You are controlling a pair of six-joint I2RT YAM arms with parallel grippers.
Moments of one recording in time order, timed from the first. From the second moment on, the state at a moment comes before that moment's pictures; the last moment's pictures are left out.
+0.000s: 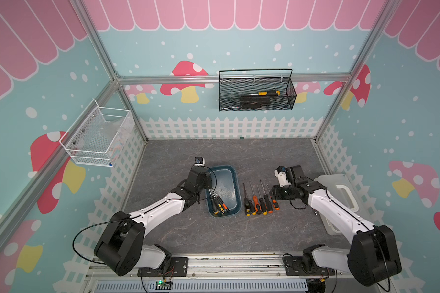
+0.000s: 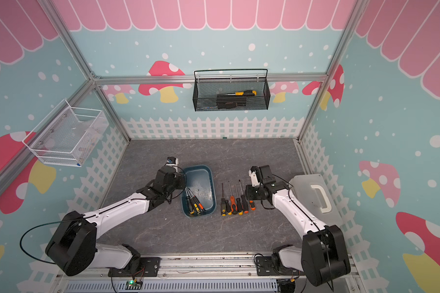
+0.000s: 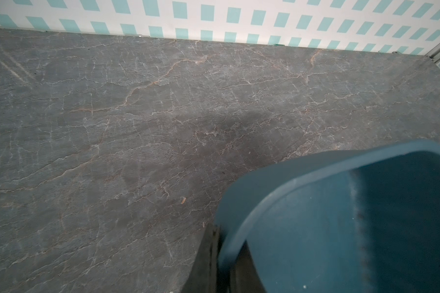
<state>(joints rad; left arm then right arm) -0.51 1.39 0.78 0.01 -0.25 -0.33 0.34 1.24 0.87 -0.63 -0.17 0.22</state>
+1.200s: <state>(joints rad) -0.52 1.39 0.78 0.00 -0.26 -0.33 0.89 1.80 1.31 -0.59 -0.01 0.26</state>
